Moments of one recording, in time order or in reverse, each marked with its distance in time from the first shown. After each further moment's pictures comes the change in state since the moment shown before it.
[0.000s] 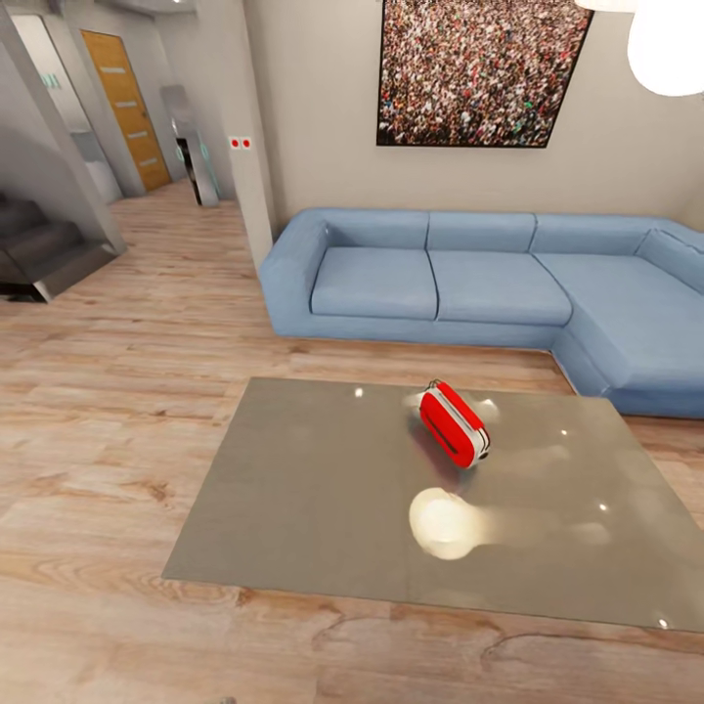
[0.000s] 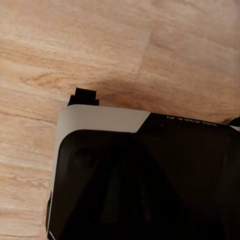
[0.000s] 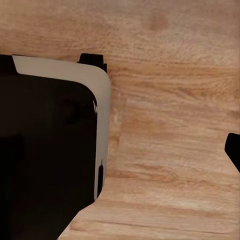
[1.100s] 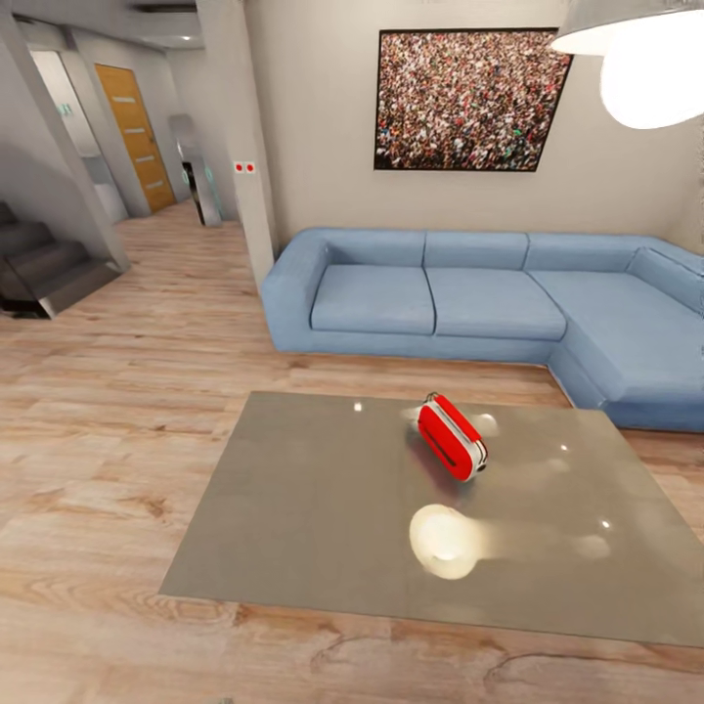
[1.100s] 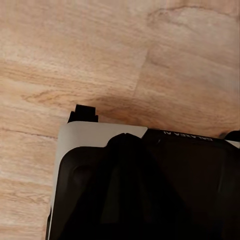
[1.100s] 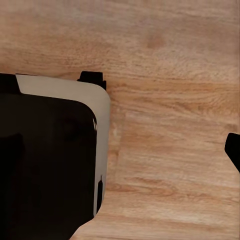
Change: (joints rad) left arm 0.000 0.005 0.000 0.000 0.000 -0.002 0.000; right arm 0.000 0.000 0.000 0.000 -0.001 0.000 0.001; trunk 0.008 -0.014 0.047
